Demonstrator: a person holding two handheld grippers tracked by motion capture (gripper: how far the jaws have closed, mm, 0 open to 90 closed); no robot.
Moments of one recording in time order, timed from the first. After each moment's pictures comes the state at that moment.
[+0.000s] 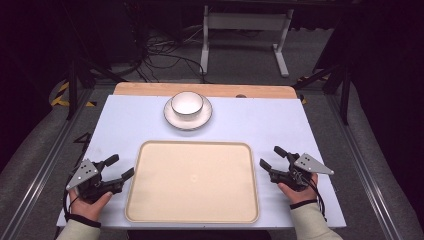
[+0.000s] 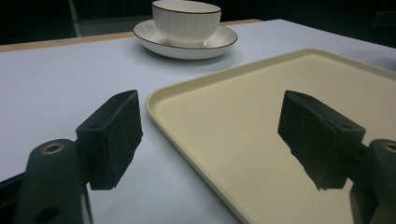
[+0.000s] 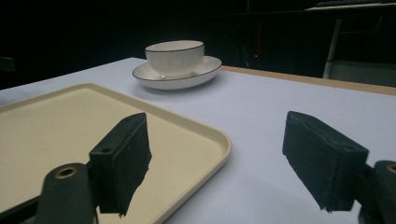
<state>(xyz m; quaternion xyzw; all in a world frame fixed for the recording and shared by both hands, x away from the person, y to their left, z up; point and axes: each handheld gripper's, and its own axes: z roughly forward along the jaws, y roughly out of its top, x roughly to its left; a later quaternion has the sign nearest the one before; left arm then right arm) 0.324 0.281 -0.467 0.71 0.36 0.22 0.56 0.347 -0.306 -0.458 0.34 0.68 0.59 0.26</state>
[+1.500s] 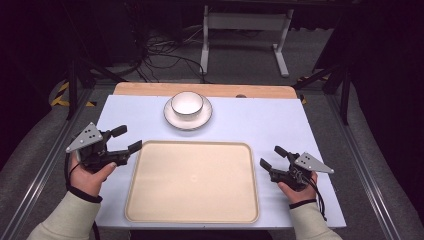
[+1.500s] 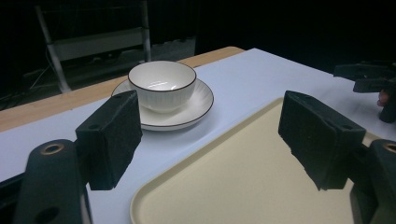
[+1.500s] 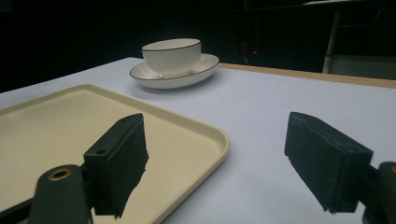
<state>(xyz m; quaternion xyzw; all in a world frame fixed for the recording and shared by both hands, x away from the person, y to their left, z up) 0.366 0.250 -0.368 0.73 0.32 0.20 0.57 0.348 -0.307 -0.458 0.35 0.68 0.59 0.25</state>
